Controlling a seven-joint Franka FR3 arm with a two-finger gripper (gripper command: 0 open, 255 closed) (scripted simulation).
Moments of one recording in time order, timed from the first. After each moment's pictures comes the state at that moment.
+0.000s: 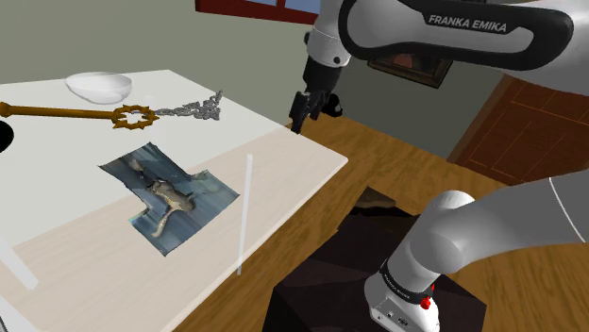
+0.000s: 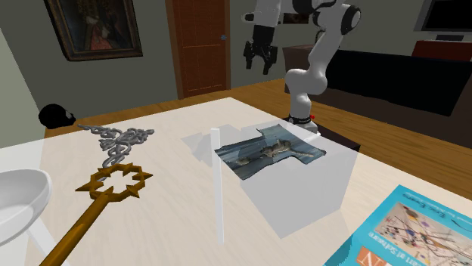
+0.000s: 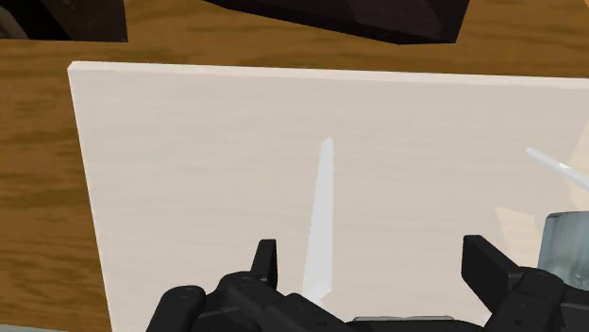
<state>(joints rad) 0.03 -0.62 0.23 -2.25 0.06 1.76 -0.02</state>
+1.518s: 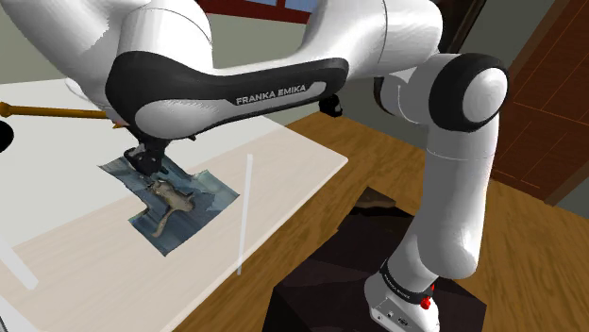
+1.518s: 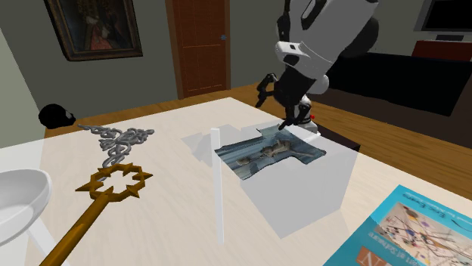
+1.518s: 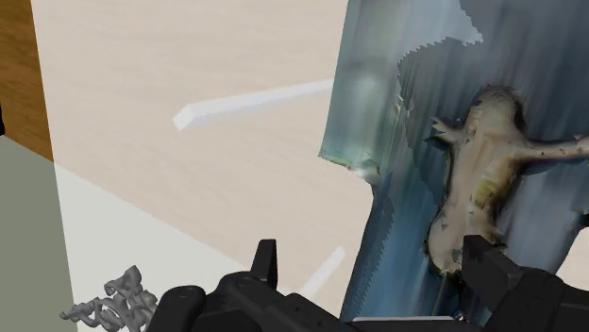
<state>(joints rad) 0.25 0.38 0.75 -1.47 -0.73 1.51 0.64</state>
